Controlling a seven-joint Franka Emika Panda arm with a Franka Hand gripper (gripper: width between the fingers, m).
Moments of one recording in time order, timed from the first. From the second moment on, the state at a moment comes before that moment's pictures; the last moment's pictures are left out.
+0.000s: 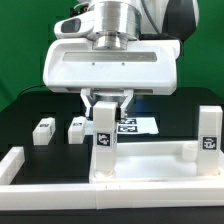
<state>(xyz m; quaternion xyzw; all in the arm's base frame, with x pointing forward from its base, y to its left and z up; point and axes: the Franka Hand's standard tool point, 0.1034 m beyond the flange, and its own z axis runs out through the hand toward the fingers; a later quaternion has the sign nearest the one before) 0.628 -0.044 0.117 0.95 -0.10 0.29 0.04</state>
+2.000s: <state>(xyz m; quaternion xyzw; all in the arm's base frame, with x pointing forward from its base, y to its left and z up) 0.638 -0.050 0.147 0.97 -0.11 0.24 0.01</state>
